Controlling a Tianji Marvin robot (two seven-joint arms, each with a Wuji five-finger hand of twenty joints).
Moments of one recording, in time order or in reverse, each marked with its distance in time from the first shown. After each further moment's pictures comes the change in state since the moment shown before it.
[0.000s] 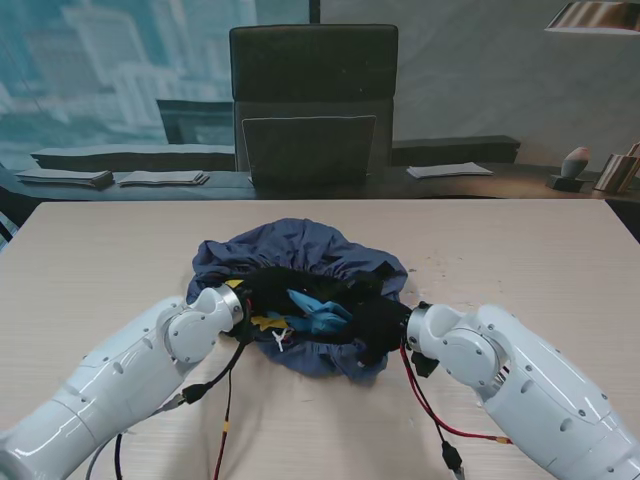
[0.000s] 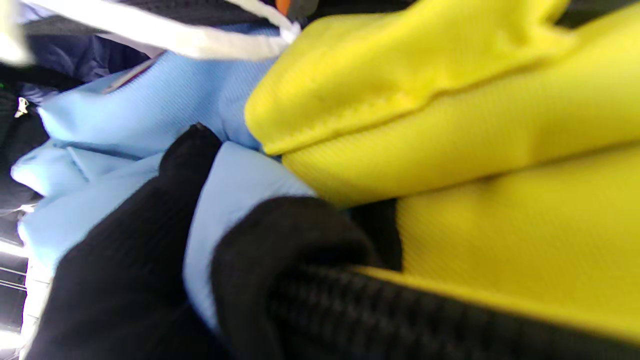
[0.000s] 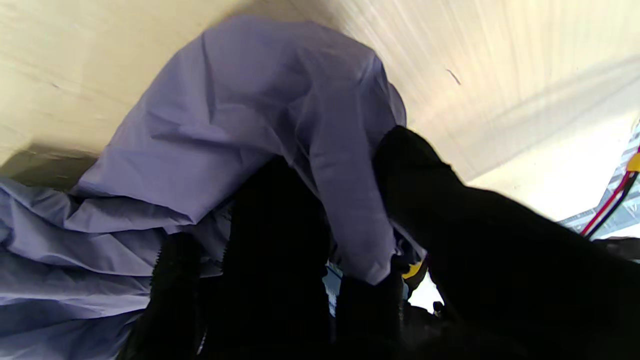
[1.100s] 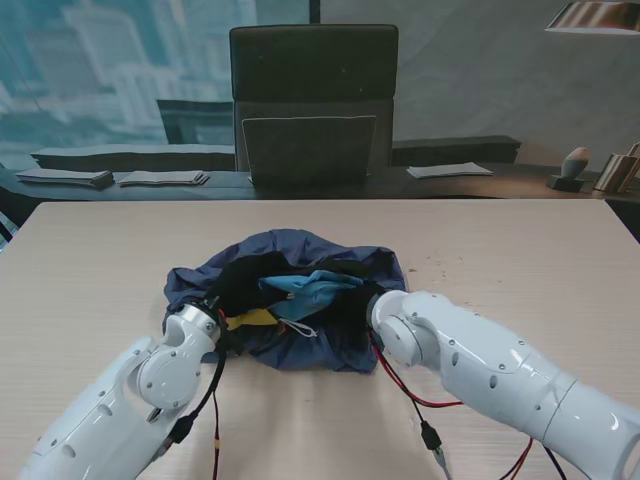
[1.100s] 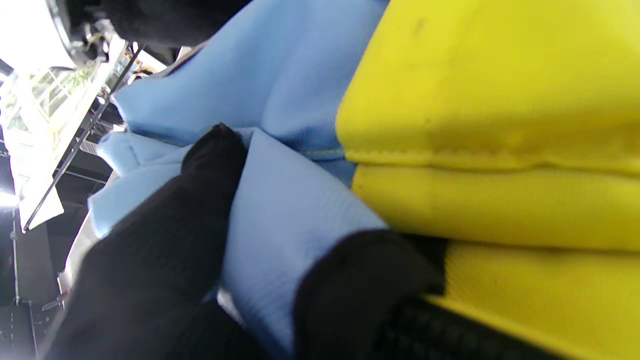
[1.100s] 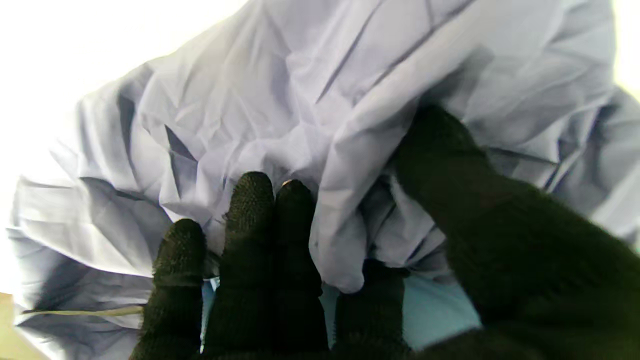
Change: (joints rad) left arm 0.402 0.019 -0.344 -0.481 0.059 0.182 0.140; right arm 0.368 -0.064 -0.490 0.252 -0.031 0.442 -0.096; left_hand 0.066 -0.001 -0.001 0.010 -0.020 0.139 -0.024 -0.010 -0.037 0.035 -0.001 0.031 -0.012 0.027 0.000 0.001 0.037 0.036 -0.089 -0.049; right_hand -0.039 -0.051 -0.103 0.012 -0.036 -0.015 0.109 -0.278 -0.379 0.006 0.255 0.108 -0.083 0.024 0.245 0.109 0.096 -0.036 0.172 0.173
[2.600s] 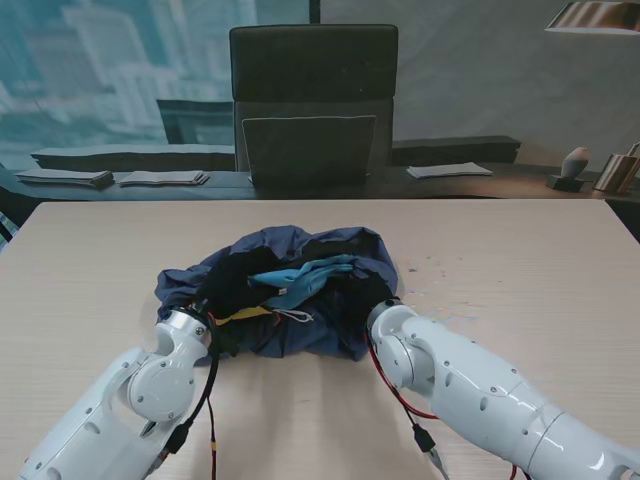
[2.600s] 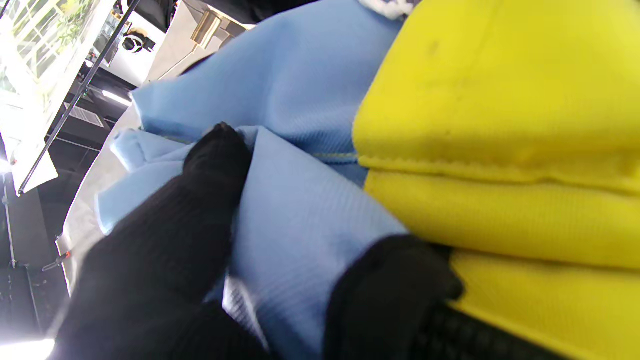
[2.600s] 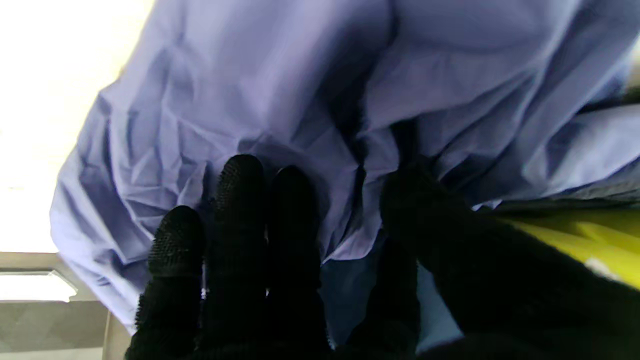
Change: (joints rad) left arm 0.098 -0.010 -0.072 -0.110 0.002 0.033 0.043; right arm -0.125 -0.070 0.091 0.078 0.032 0.102 -0.385; left_hand 0.002 -0.002 0.003 0.000 0.000 0.024 -0.017 -0.026 -0.016 -0.003 0.000 -0.002 -0.001 -0.008 0.000 0.000 0.024 0.063 -0.034 0.000; right_hand -0.051 0.278 0.041 0.125 -0.746 -0.123 -0.381 -0.385 0.131 0.042 -0.007 -0.085 0.193 0.090 0.025 -0.023 0.145 0.038 0.040 -0.009
